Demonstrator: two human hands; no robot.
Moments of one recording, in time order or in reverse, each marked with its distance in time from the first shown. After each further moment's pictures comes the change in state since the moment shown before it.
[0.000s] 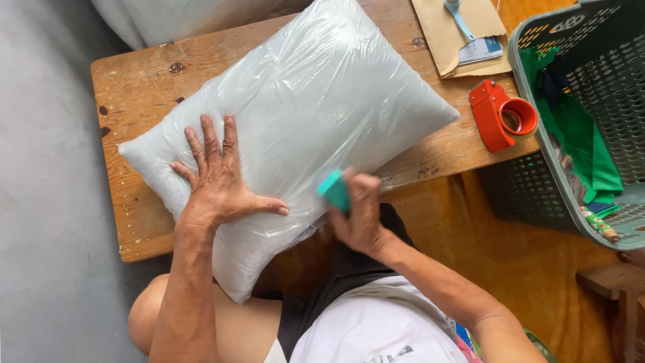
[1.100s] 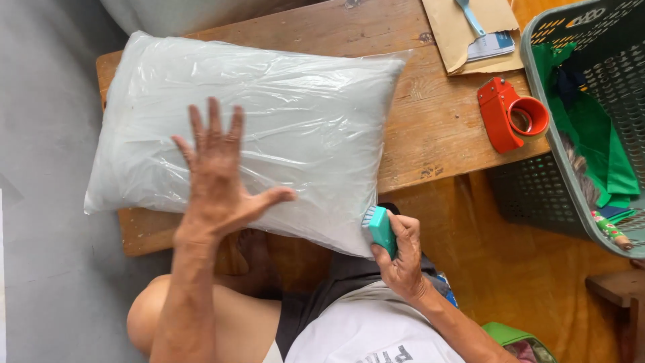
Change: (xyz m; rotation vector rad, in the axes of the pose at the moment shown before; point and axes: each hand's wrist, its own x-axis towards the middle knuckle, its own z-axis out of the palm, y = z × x) left_hand -0.007 -0.002 0.012 0.029 0.434 0.403; right_hand -0.085 -0.010 -0.079 0.168 -0.113 0.437
